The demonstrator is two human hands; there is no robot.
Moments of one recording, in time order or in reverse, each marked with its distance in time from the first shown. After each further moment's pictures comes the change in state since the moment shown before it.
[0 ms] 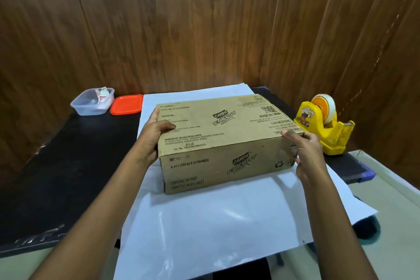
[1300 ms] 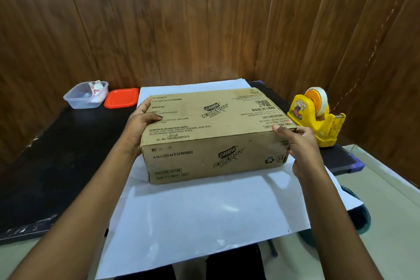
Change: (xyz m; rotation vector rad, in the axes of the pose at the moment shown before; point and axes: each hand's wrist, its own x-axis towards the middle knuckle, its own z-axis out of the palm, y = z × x) left_hand -0.010 0.011 0.002 -0.006 0.031 0.050; right_hand -0.012 -0.003 -0.009 -0.087 -0.045 -0.018
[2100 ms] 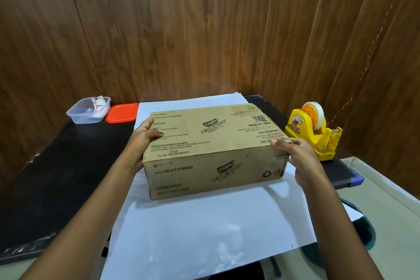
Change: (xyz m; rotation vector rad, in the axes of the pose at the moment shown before) left_hand 0.002 -0.001 -0.002 0.067 0.048 -0.068; right_hand -0.017 -0.029 -0.002 0.031 -0.093 0.049
